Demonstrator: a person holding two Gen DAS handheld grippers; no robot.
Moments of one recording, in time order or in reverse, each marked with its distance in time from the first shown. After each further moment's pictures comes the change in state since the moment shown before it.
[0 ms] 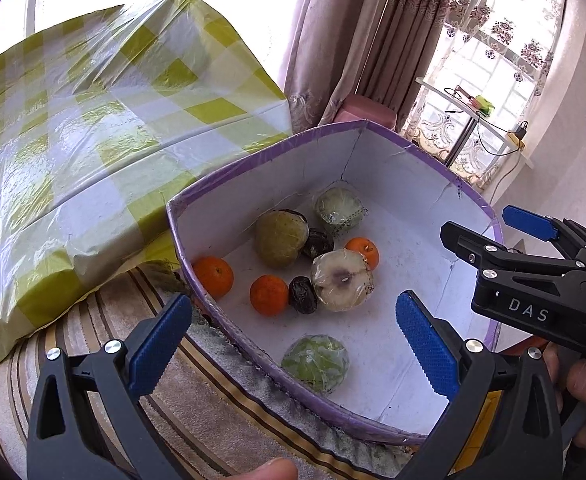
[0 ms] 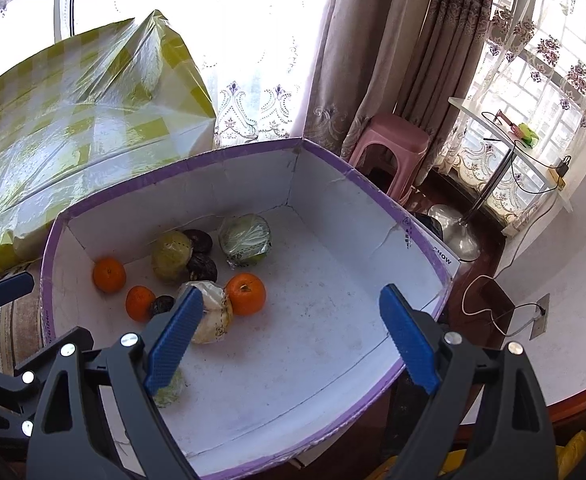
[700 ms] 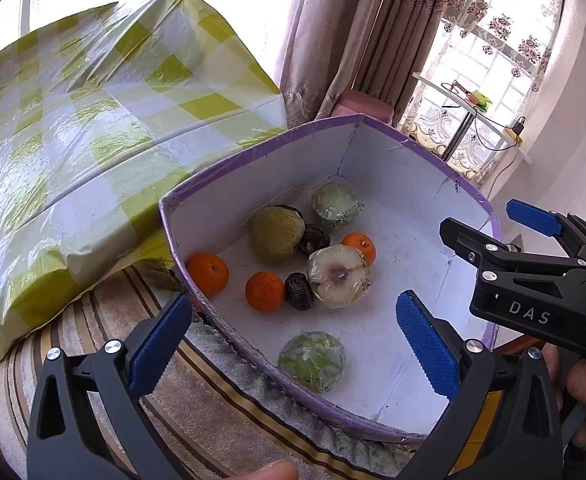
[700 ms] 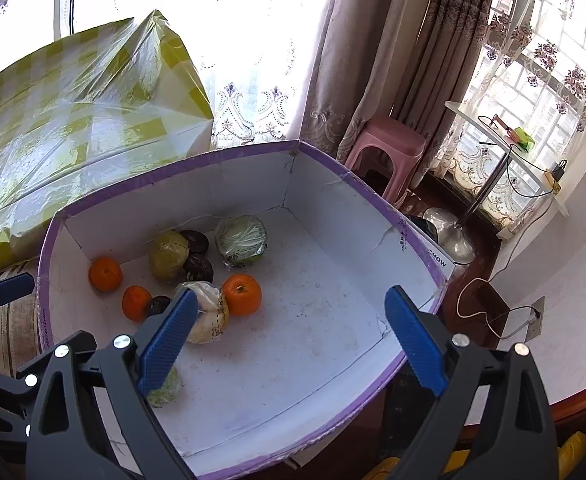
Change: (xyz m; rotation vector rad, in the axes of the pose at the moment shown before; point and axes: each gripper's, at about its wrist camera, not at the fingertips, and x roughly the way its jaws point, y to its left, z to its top) left arm 0.003 -0.001 -0.001 0.006 0.015 -0.012; right arm -0.003 0.001 -0.002 -0.008 -0.013 -0.025
